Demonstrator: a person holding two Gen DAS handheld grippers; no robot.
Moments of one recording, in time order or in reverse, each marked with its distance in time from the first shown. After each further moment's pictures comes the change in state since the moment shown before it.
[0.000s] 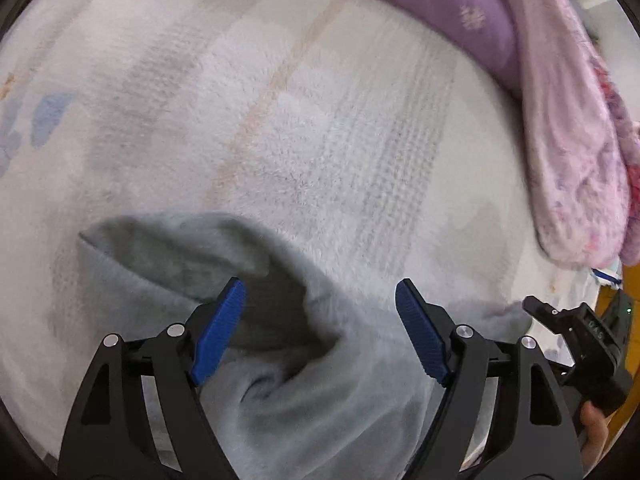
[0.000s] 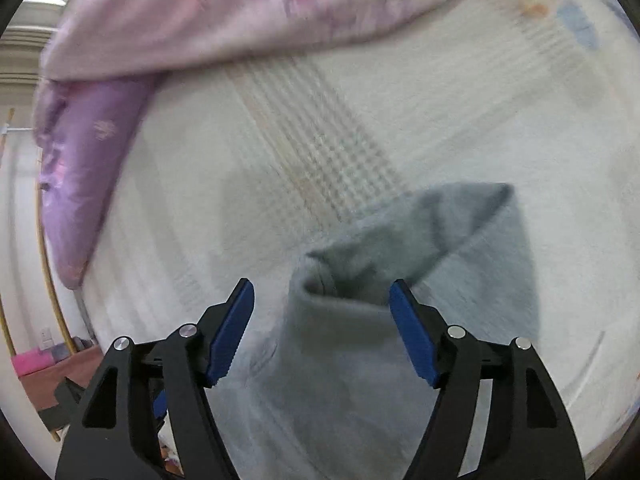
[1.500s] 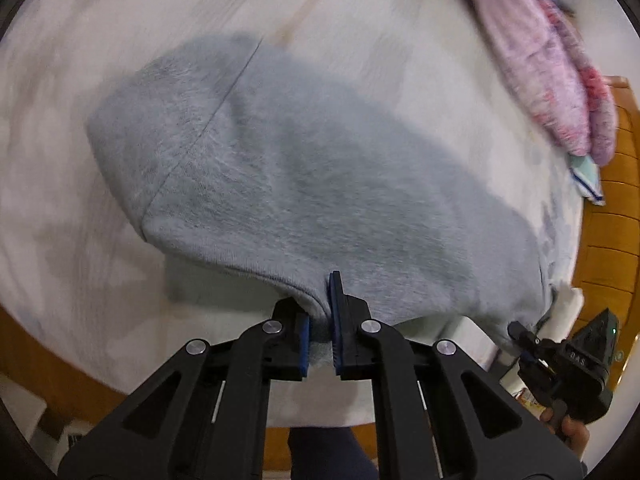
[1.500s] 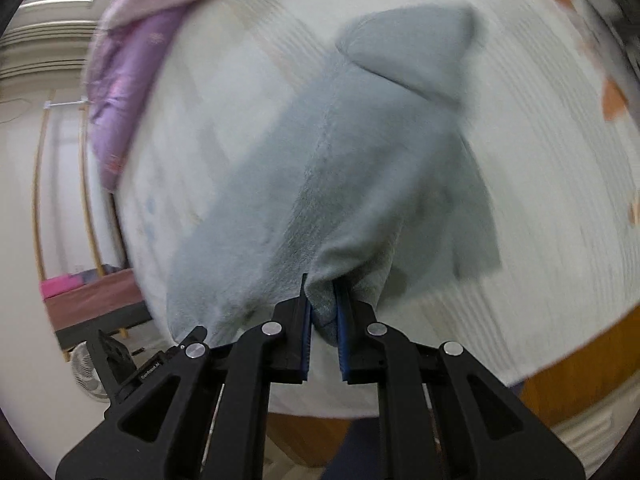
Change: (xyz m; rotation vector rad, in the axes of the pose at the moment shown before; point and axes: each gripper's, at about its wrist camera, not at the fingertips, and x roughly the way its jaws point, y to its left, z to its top) left arm -0.089 0.122 -0.325 0.004 0.085 -0.083; right arm -0.107 -0.179 -0.311 0.019 0.092 0.152
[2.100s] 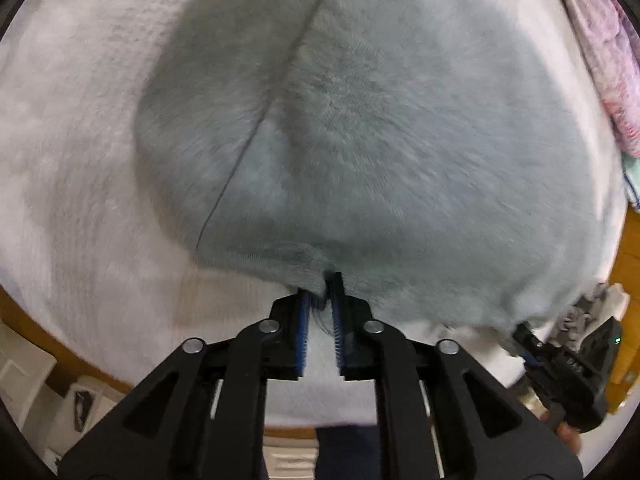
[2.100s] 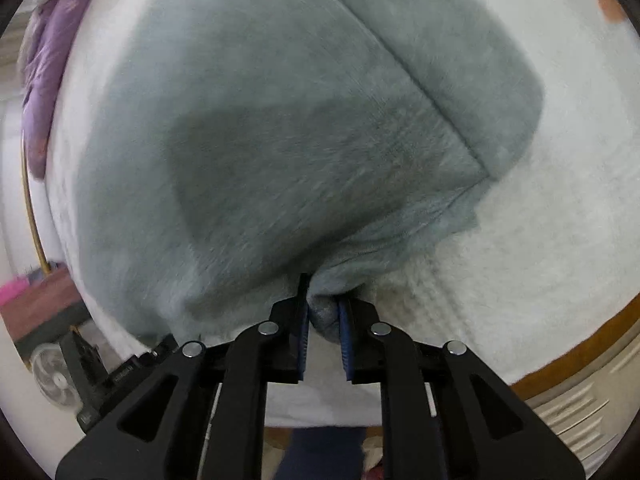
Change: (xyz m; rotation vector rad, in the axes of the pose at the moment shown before) left arm 0.061 0.051 -0.015 -0.078 0.147 0.091; right arm 0.056 -0.020 0.005 -0.064 0.075 -0.209
